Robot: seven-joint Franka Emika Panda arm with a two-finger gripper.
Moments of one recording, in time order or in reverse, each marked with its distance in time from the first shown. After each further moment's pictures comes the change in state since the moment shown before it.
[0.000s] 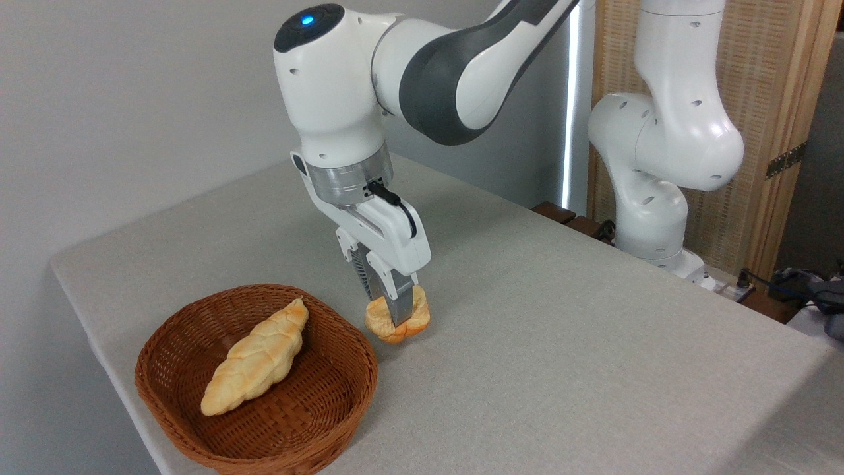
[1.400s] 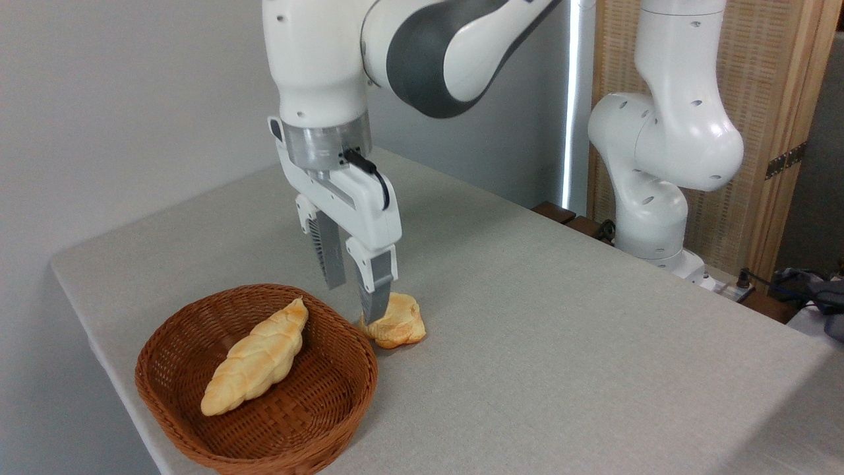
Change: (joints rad) arm -0.007 -0.008 -0.010 0.074 0.000 0.055 0.000
